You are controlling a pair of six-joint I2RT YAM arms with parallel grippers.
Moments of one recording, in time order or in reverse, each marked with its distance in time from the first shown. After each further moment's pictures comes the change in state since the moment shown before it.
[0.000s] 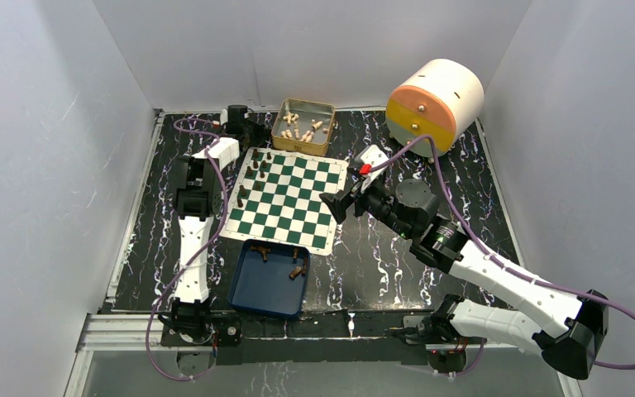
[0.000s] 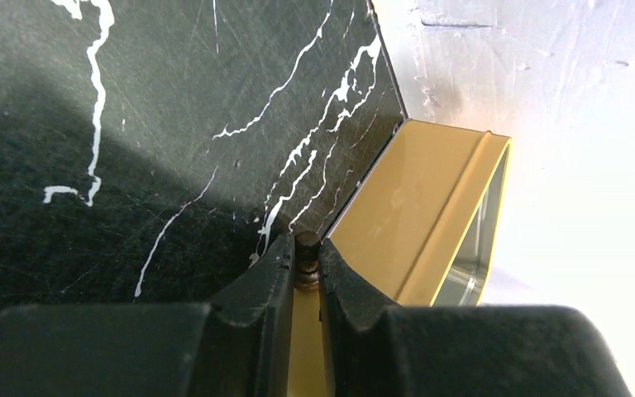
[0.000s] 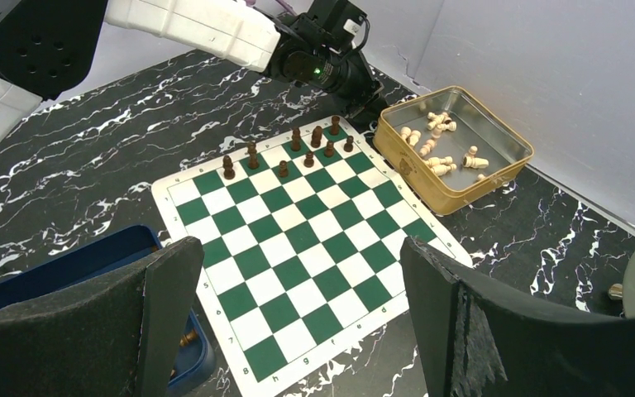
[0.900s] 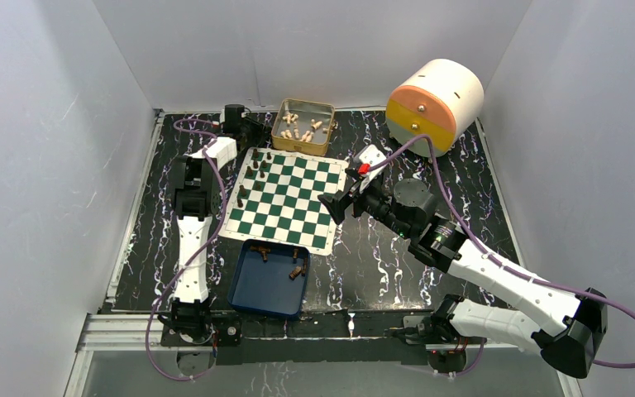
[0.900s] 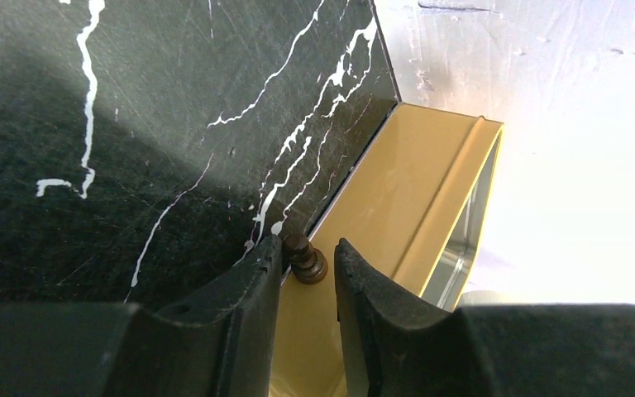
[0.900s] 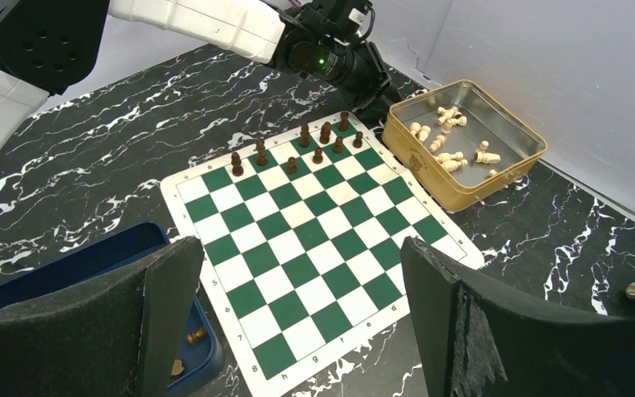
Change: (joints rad) left arm 0.007 -0.005 0.000 -0.011 0.066 -0.007; right arm 0.000 0.011 0.000 0.000 -0.016 0.021
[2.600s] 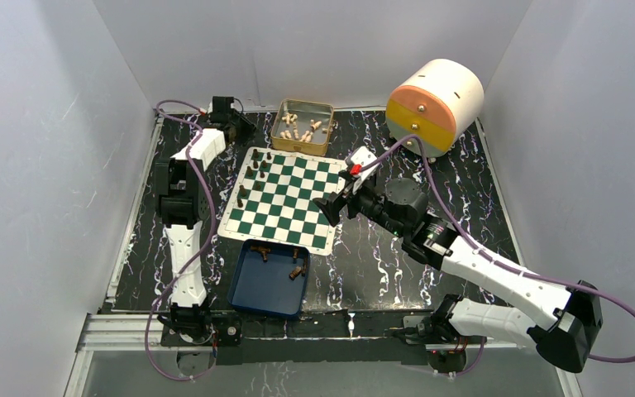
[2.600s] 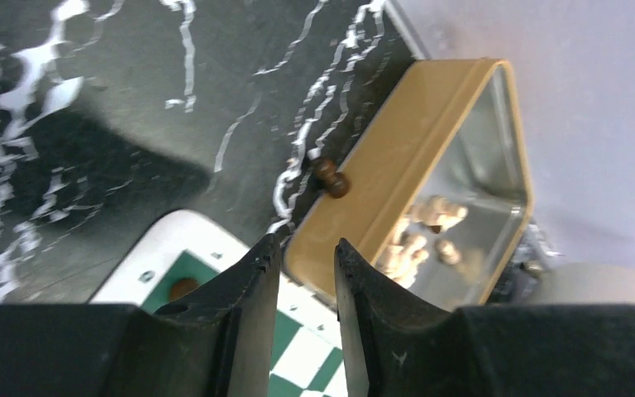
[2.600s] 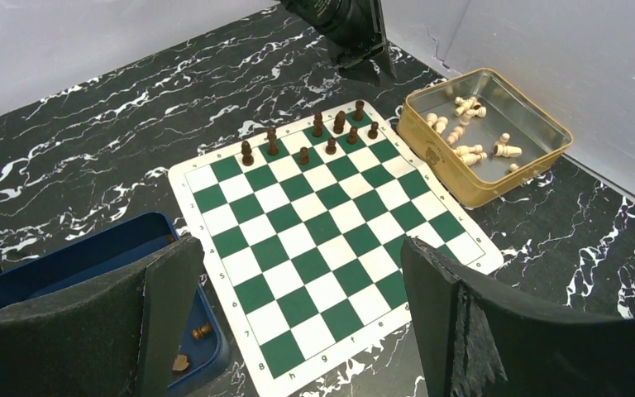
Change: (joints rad) left arm 0.014 -0.240 -0.111 -0.250 -0.093 0.314; right arm 0.000 0.049 -0.018 0.035 -0.031 0.006
